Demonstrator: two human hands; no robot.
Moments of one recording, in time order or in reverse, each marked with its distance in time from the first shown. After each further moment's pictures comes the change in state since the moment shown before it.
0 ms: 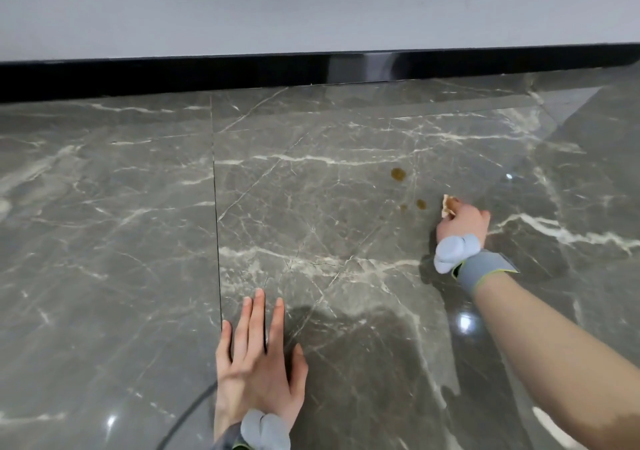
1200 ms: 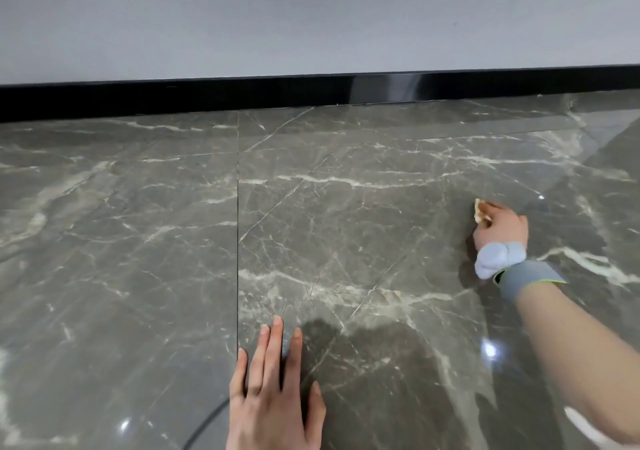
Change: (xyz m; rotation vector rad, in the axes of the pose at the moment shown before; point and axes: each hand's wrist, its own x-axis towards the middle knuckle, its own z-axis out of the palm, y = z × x) left_hand 0.001 -0.005 0.011 -0.032 0.089 0.029; right_hand 0.054 0.001 0.007 0.042 -0.028 -0.129
